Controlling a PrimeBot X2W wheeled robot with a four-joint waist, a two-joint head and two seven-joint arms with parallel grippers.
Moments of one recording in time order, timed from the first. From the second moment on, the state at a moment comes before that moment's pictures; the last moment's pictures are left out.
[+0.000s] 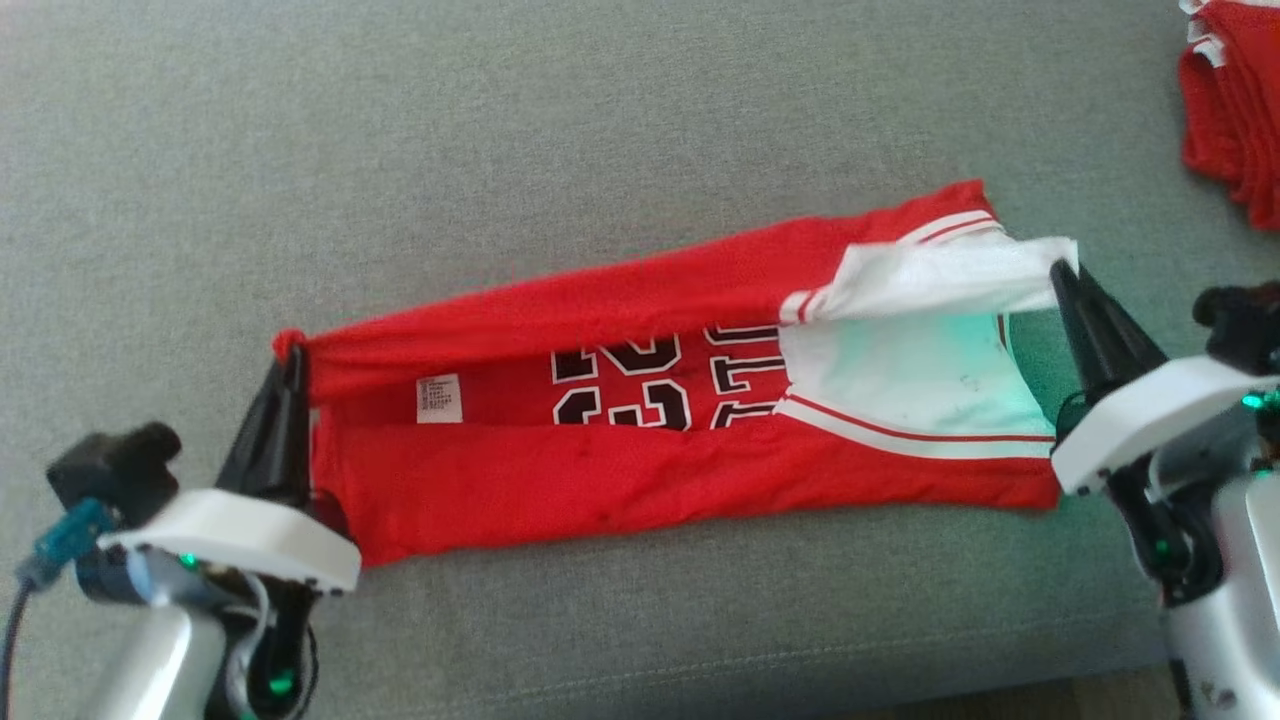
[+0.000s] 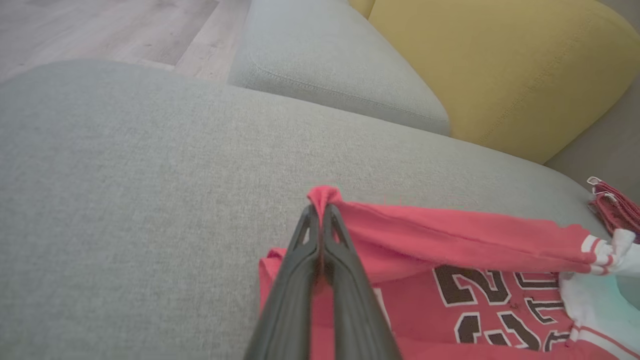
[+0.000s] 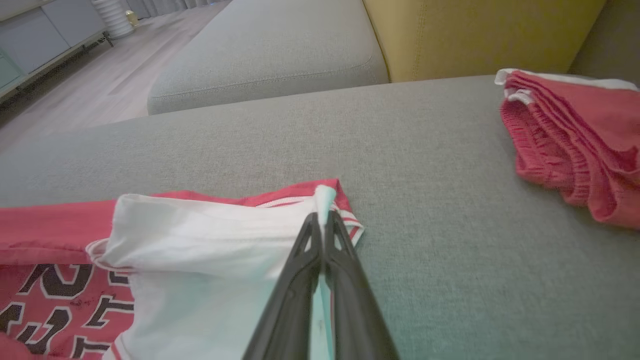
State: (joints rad) left arm -0.09 0.36 -0.31 -0.03 -0.66 0.18 -0.12; right arm -0.25 -0.25 0.07 0.15 0.39 0.12 0.23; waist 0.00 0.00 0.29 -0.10
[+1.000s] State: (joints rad) left arm 0.06 0.31 -0.33 0.01 -0.71 0.19 -0.20; right arm -0.05 -0.17 0.00 0.09 0.33 0.12 0.28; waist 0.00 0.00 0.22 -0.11
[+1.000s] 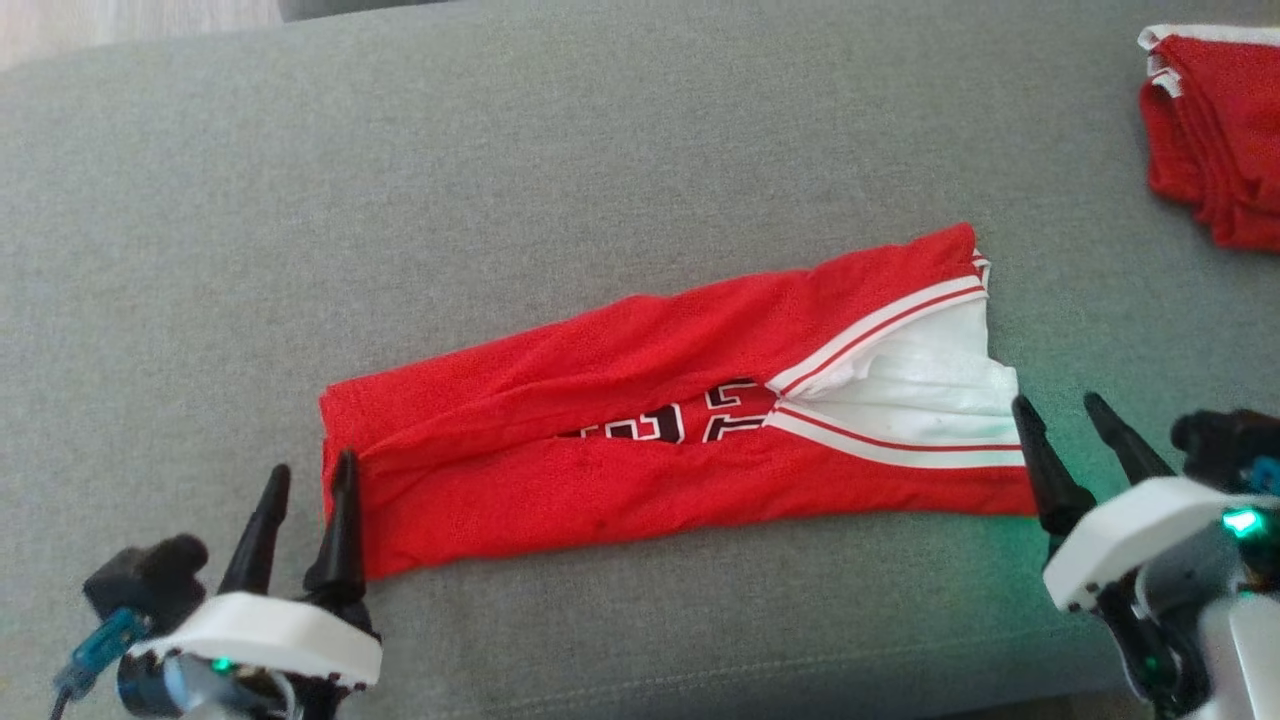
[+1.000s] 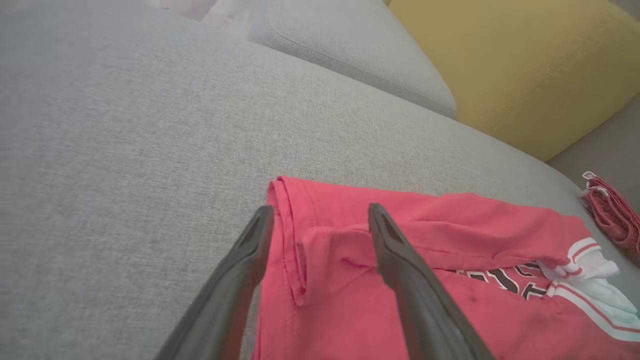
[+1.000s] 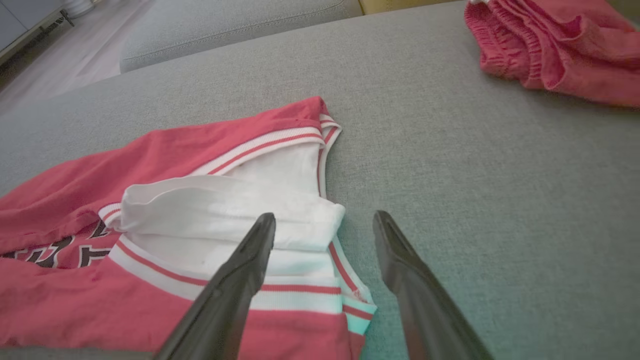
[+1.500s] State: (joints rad) left arm 0.09 0.28 -0.29 -0.05 -0.64 0.24 -0.24; right arm -0.08 -0.18 0.01 0.09 0.30 0.12 0.36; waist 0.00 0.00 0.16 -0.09
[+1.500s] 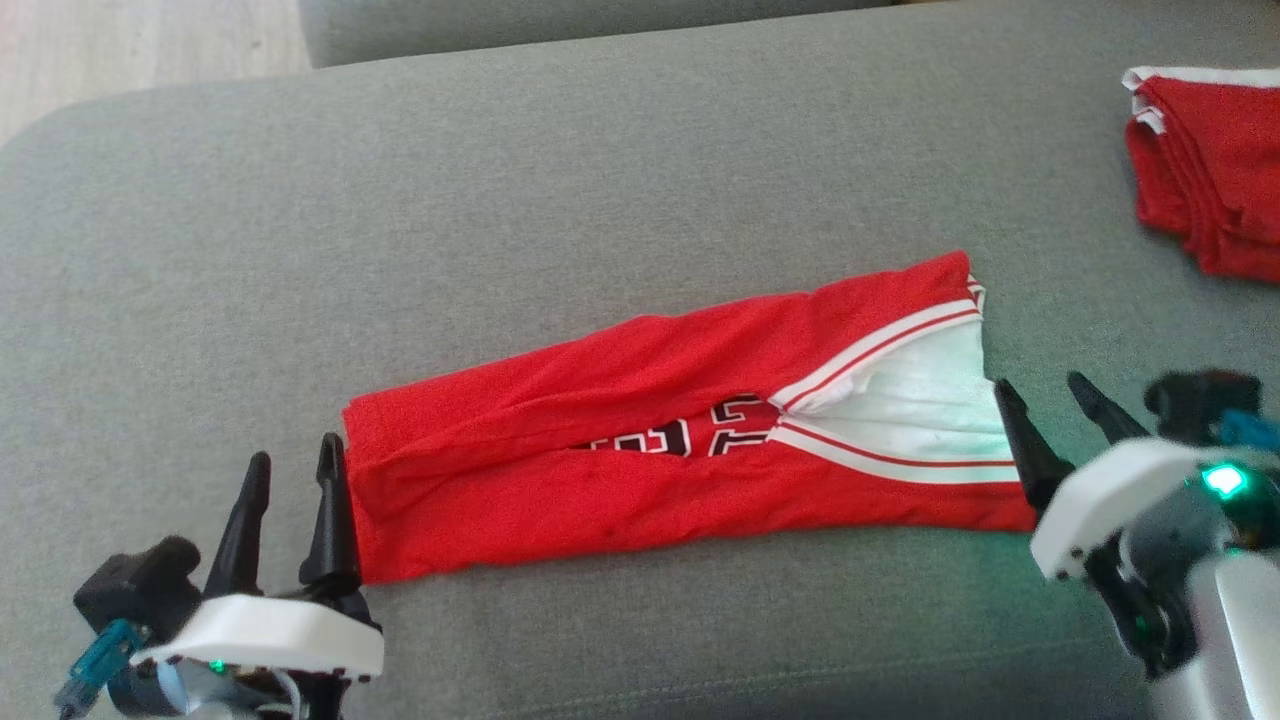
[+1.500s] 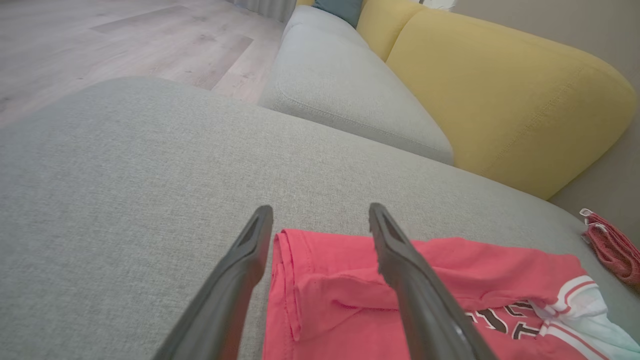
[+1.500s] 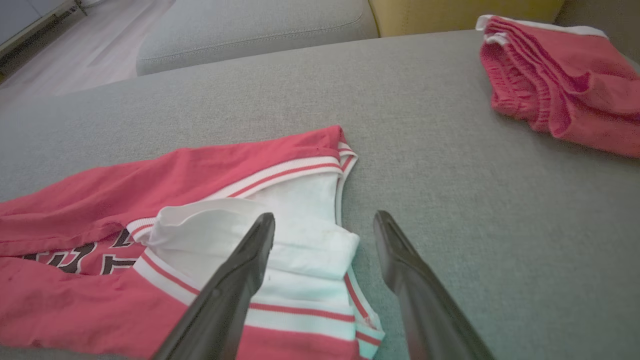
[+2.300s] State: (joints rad) left arm 0.10 0.23 -0.28 -0.04 -0.61 0.22 -0.25; right arm -0.39 -0.30 0.14 0.55 0.31 0.12 0.60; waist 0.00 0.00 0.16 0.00
